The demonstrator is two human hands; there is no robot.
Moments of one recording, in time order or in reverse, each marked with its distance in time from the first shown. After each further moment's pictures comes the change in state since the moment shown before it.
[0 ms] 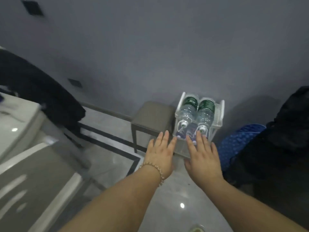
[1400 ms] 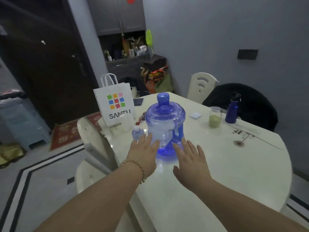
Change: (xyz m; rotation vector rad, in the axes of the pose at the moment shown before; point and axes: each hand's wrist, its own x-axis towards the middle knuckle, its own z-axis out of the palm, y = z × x) left_hand -0.678 -0.872 -0.178 0.299 0.089 -0.675; right_hand -0.186 -1.062 -0.124 0.251 0.062 -0.750
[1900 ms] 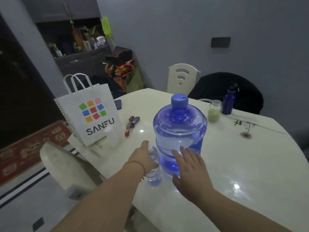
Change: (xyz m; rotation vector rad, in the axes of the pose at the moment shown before) left_hand 0.171 -0.138 0.124 -0.790 -0.261 -0.050; right_hand 0.129 -0.094 0.089 0.004 0.035 0.256
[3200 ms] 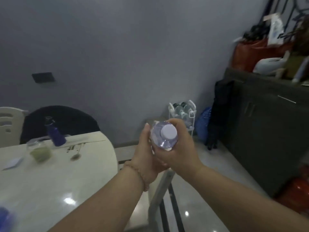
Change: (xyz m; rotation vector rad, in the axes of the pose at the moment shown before) left_hand -0.333 0.524 0.224 -1.363 -1.196 0.026; right_hand -0.356 0.317 -0.298 0.589 0.952 0.459
